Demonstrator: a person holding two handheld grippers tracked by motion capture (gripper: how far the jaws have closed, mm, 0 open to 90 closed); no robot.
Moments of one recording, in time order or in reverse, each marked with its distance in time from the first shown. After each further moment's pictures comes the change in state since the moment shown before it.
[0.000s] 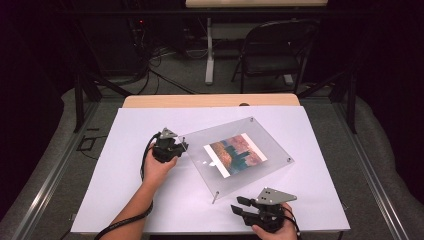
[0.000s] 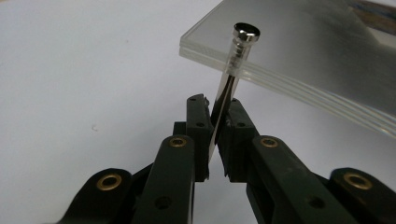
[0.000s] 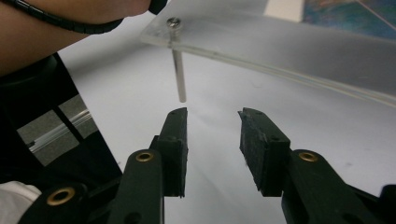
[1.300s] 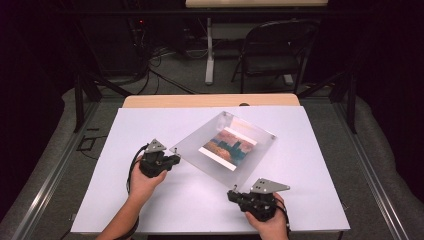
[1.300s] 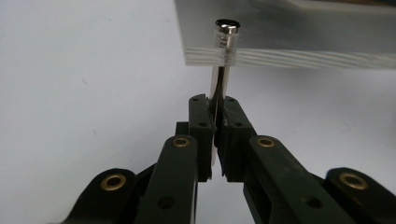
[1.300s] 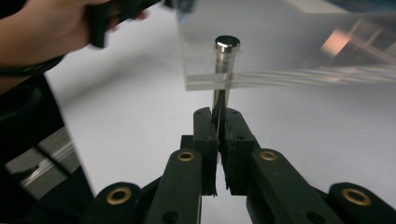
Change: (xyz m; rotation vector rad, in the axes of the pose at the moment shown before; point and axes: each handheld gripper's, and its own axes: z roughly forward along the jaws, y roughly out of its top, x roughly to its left) left arm -0.015 -0.032 -0.052 -0.010 -0.068 0.003; right arm -0.017 0.015 0.016 -0.043 -0.018 0.079
